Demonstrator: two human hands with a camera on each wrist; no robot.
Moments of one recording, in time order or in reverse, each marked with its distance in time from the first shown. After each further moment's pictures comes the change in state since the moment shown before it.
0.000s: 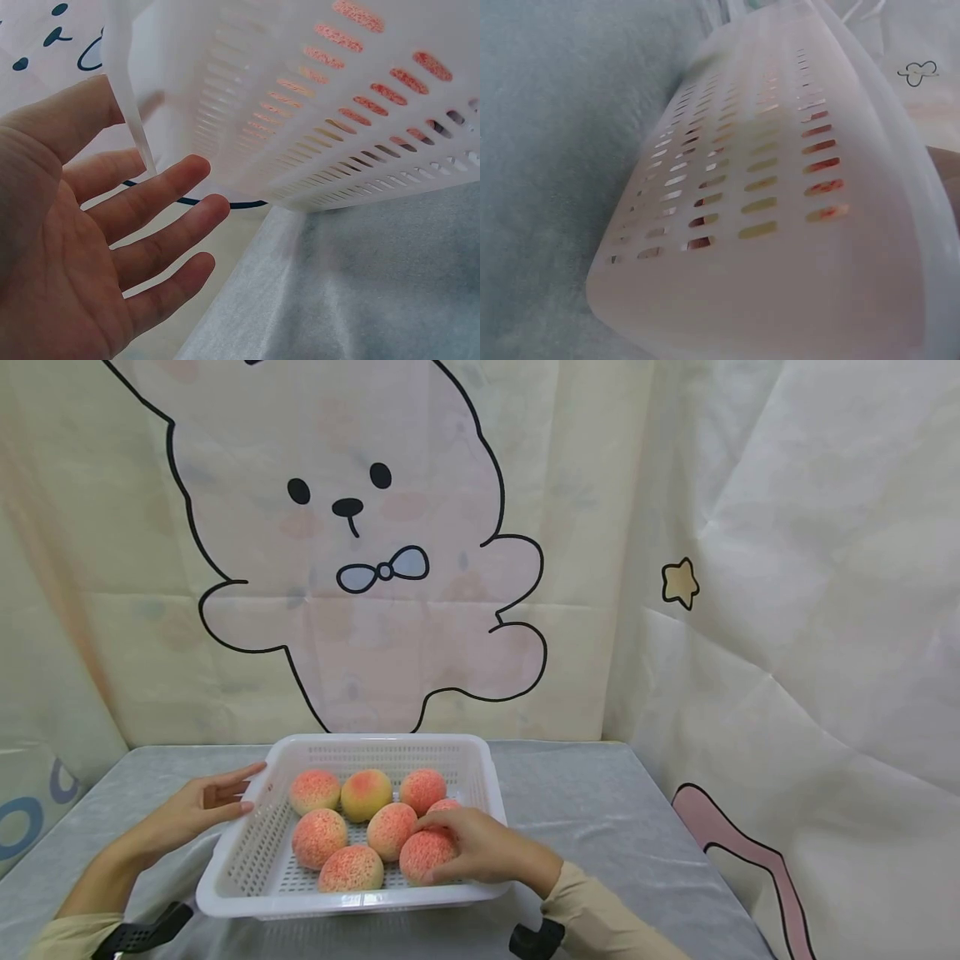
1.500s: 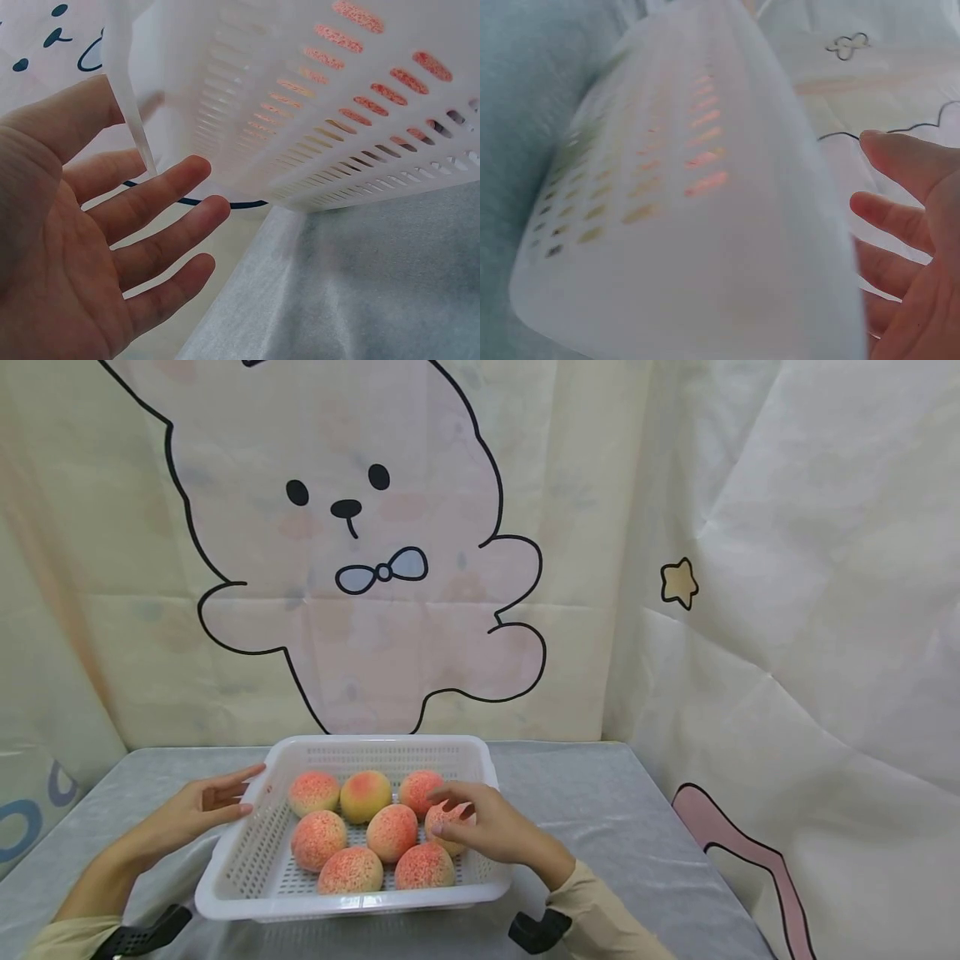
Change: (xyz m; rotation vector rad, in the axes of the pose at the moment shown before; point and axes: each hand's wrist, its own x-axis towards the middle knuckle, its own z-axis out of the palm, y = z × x) left_hand 0.001 -0.003 -0.001 0.001 -0.008 -0.010; right_hand -0.001 0.003 -0.016 0.096 0.196 -0.053
